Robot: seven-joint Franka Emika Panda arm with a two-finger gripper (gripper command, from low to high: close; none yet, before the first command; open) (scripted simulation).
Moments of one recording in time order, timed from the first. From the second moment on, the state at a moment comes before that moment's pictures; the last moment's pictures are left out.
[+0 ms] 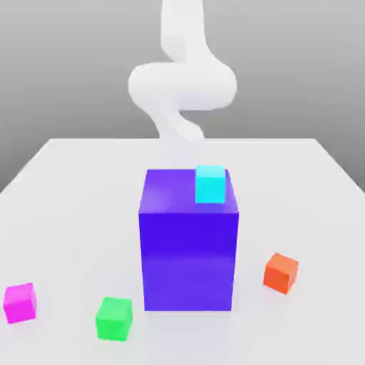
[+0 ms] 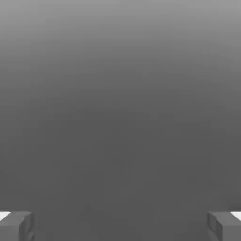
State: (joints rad) arm -0.05 -0.71 -0.01 -2.31 0.00 2.34 0.85
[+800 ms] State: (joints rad) arm -0.40 0.17 -0.20 -2.43 0.09 2.67 1.28
